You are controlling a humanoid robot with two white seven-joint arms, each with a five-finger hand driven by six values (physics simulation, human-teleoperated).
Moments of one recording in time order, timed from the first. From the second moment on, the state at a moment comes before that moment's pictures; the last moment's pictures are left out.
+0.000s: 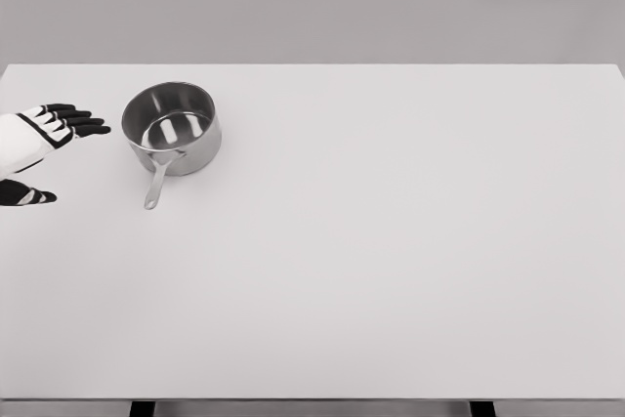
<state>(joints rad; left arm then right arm) -0.08 1.07 -0.14 -1.61 -0.33 -0.61 -0.20 0.04 0.00 -0.13 0.11 -0.01 -0.25 0.04</state>
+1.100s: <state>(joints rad) -0.32 0.55 -0.36 -1.57 -0.84 -0.61 -0.16 0.04 0.00 -0.13 0.11 -0.01 -0.25 0.04</state>
